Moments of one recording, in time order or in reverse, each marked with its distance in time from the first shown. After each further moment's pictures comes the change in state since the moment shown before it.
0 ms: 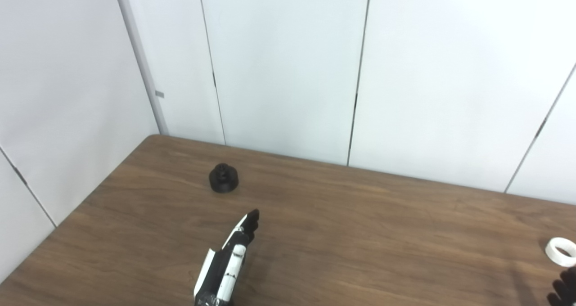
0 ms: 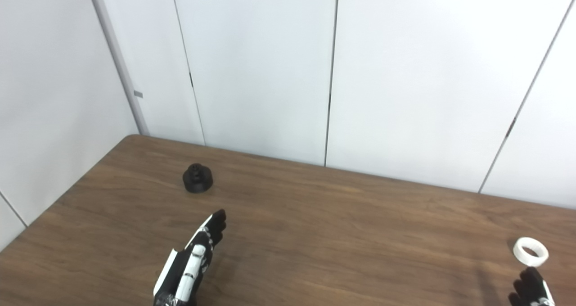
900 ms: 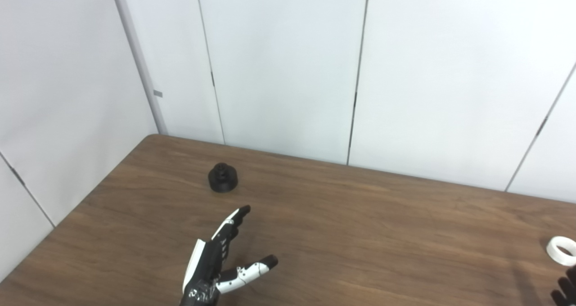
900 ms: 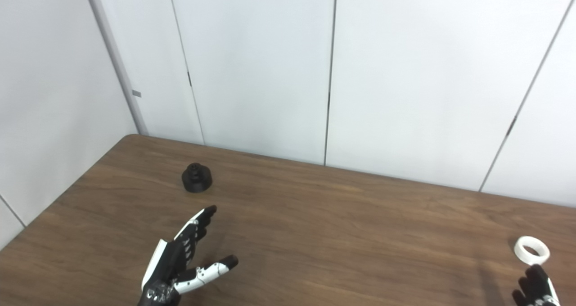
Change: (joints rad) left arm -0.011 0.024 0.059 -0.219 0.224 0.320 0.072; right arm 0.001 -0.041 0.014 0.005 0.000 -0.013 0.021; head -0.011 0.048
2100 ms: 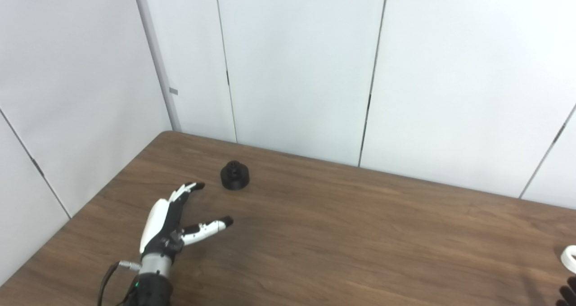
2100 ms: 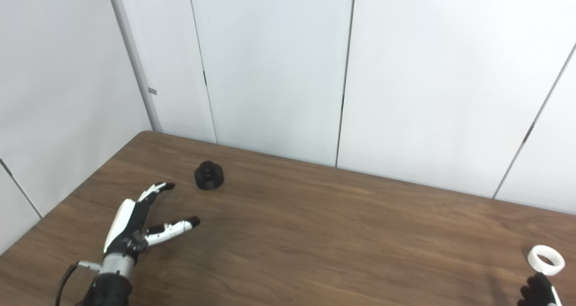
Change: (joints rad) left arm -0.227 0.222 0.099 0.239 0.267 0.164 0.054; right arm 0.007 -0.017 -0.003 0.002 -0.002 0.031 -0.002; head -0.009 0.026
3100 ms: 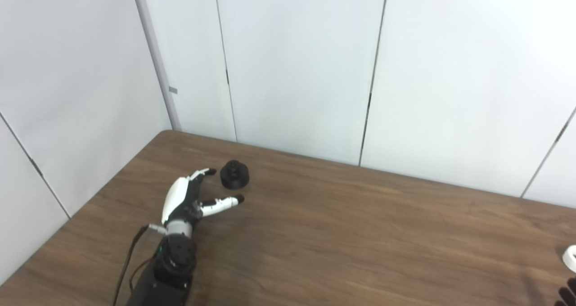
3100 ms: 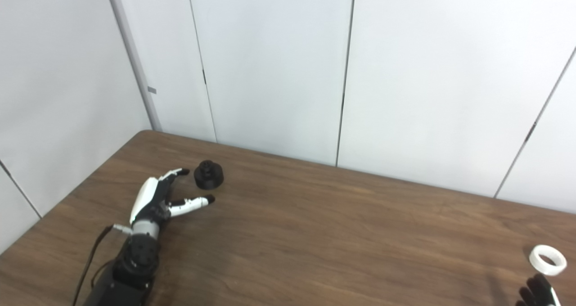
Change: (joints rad) left arm -0.244 0.059 -0.067 0.340 0.008 0.042 0.059; right arm 0.015 0.003 0.003 -0.022 -0.013 0.007 -0.002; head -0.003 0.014
